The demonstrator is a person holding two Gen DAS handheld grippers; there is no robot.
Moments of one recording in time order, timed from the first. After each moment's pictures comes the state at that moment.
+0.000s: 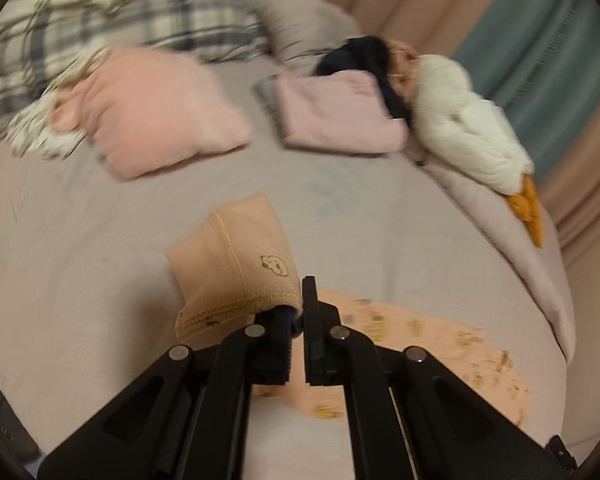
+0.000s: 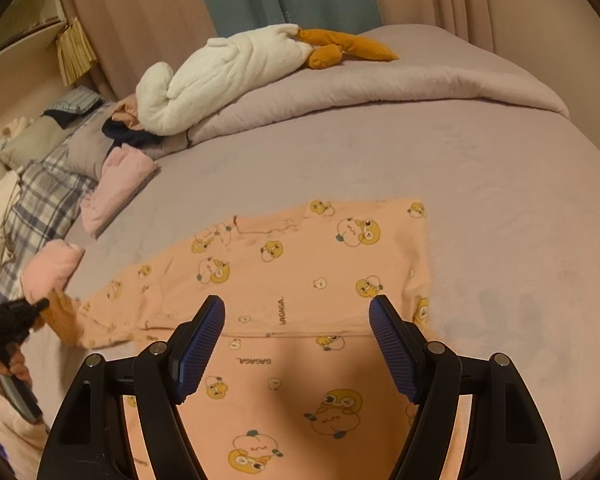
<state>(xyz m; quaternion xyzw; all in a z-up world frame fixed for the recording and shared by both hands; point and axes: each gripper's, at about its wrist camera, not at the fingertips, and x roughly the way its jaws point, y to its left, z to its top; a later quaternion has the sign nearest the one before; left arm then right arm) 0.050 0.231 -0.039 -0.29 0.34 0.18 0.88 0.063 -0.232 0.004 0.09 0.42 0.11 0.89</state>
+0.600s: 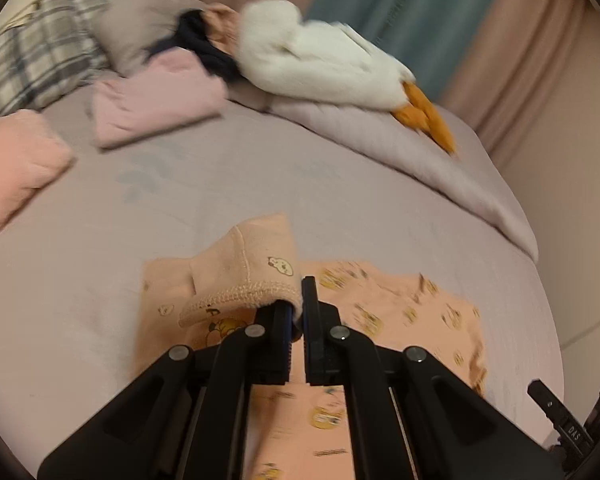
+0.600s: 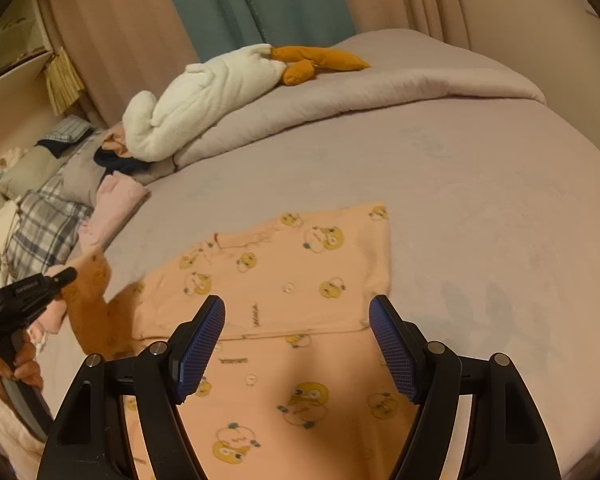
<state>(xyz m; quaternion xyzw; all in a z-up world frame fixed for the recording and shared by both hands) 0.113 0.076 -0.021 -0.19 0.38 0.00 0.90 0.049 -0.271 0.007 0.12 0.41 0.09 0.90</state>
